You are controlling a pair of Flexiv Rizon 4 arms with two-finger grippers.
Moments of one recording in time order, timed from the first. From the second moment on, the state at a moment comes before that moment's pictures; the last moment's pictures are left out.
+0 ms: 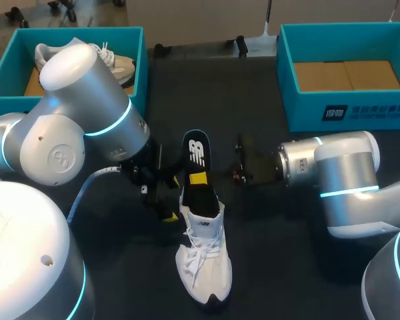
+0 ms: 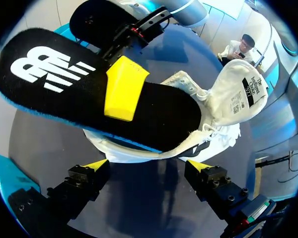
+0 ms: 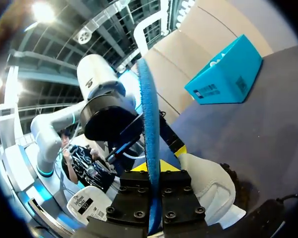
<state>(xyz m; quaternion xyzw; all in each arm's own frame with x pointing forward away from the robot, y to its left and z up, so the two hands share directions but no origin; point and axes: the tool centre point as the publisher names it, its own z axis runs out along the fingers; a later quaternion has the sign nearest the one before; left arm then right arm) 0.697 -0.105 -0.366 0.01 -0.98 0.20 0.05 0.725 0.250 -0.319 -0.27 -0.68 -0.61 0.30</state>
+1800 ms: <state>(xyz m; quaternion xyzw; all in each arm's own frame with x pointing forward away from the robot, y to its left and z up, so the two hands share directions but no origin) 0.697 -0.105 -0.366 0.01 -0.98 0.20 0.05 0.709 0.252 -0.320 -0.29 -0.69 -0.60 0.28</state>
